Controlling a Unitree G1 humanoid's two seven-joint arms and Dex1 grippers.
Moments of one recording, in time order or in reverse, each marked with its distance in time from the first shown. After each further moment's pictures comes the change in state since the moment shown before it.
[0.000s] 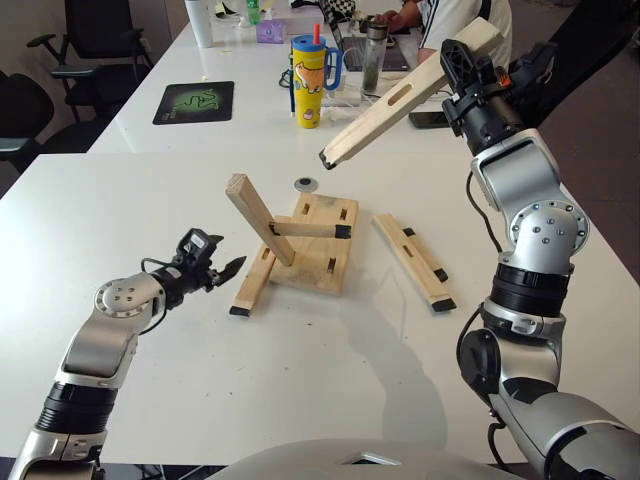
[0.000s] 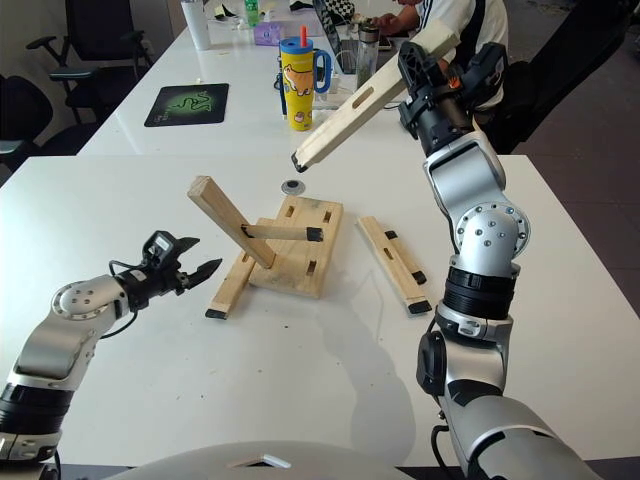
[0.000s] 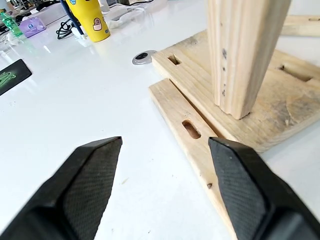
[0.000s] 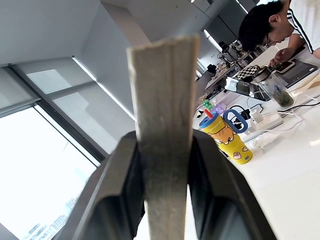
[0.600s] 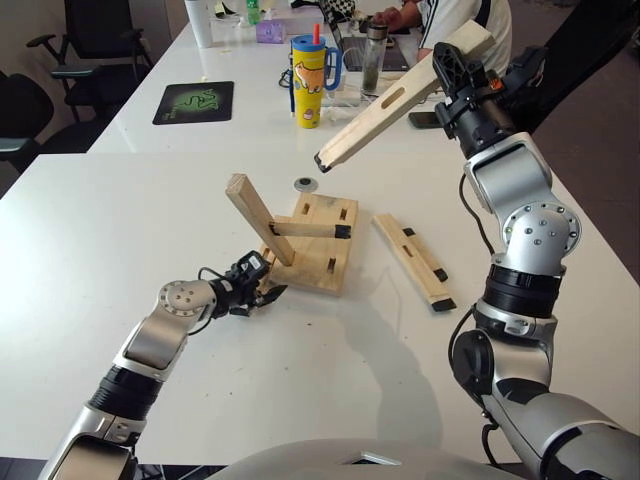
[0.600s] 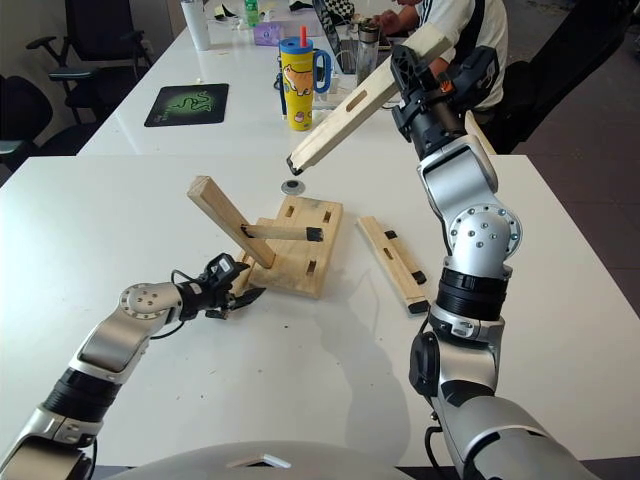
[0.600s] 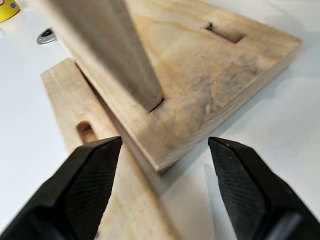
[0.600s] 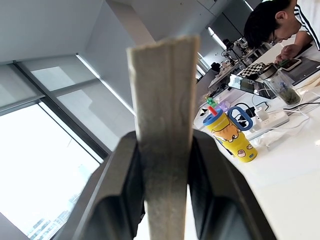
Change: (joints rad) left arm -0.099 -0.124 -0.215 0.078 0.105 0.048 -0.088; right arm 0.000 0.045 -0.009 -0.010 -0.048 0.026 0.021
